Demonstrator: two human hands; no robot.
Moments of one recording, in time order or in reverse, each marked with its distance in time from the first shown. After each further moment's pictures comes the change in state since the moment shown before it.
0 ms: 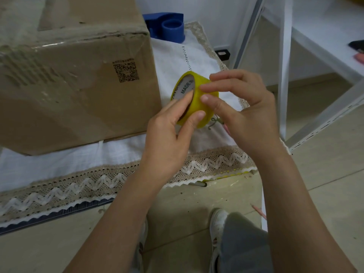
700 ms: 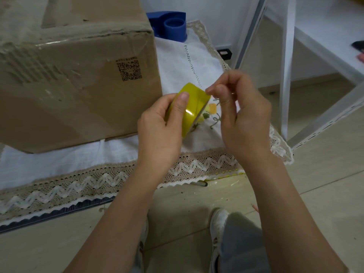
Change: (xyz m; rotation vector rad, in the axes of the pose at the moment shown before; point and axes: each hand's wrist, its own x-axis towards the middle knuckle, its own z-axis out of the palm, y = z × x) left_hand 0.006 -0.005 -0.003 -0.006 0.217 -0.195; right_hand -0.005 -0.003 0.017 -0.129 0.108 -0.075
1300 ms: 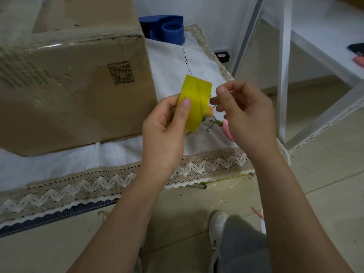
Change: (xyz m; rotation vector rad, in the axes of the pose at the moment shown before) left_hand -0.004 0.009 0.012 -0.422 -0.041 -0.076; right_hand 0.008 0.004 -0.010 0.277 -0.053 0.511
